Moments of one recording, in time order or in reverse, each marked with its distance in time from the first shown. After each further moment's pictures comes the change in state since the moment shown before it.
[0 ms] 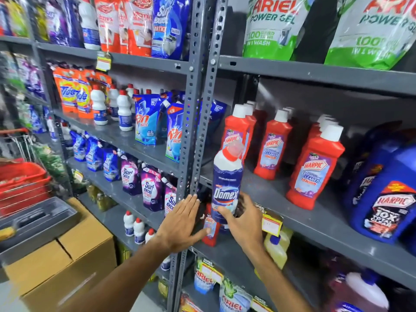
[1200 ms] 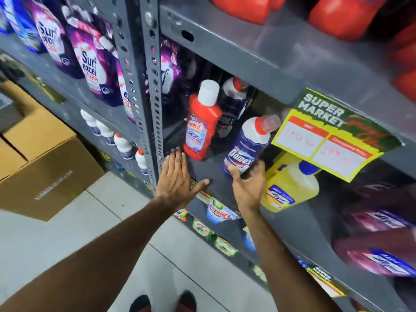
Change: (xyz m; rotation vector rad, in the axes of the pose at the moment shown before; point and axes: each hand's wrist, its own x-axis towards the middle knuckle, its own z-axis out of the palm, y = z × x) left_hand 0.032 0.028 0.300 -0.025 -0.272 -0.360; right_hand -0.021 0.333 0.063 0.020 0.199 0.361
